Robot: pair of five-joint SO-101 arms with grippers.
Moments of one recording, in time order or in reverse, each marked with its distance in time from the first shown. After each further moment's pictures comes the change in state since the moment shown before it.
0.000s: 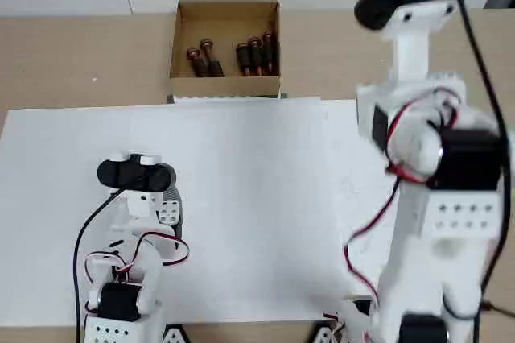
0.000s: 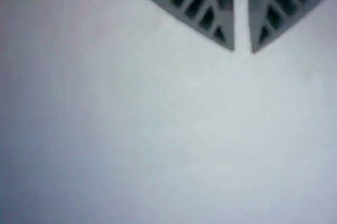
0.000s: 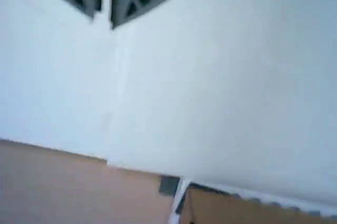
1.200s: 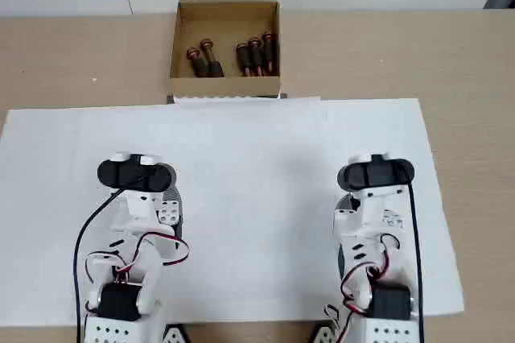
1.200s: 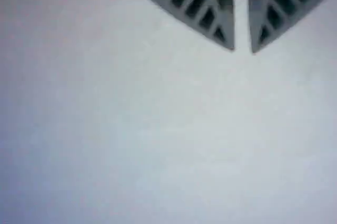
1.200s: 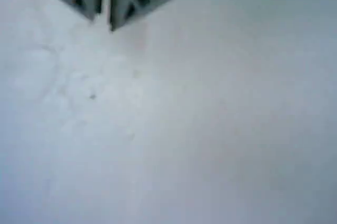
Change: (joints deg) left arm 0.0 0.0 0.0 0.0 0.0; right arm 2.9 -78.0 109.7 -36.7 -5.1
